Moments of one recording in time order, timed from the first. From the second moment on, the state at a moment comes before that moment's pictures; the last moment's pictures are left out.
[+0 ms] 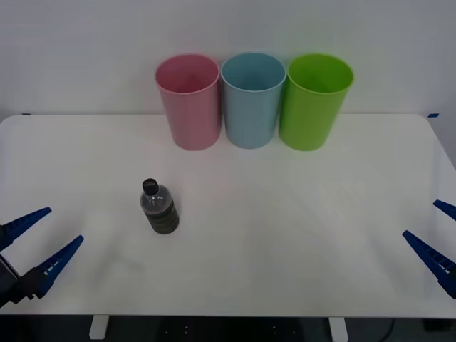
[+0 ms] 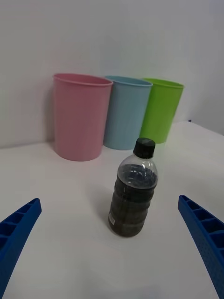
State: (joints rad) right arm 0.35 -0.40 -0.52 -1.66 0.96 -1.22 0.00; left arm 0.33 0.36 0.49 -1.64 -1.06 -1.18 -0.01
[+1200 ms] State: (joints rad) right arm 0.35 -0.40 -0.52 -1.66 0.96 -1.22 0.00; left arm 0.06 0.33 0.27 -1.37 -1.24 -1.10 -0.05
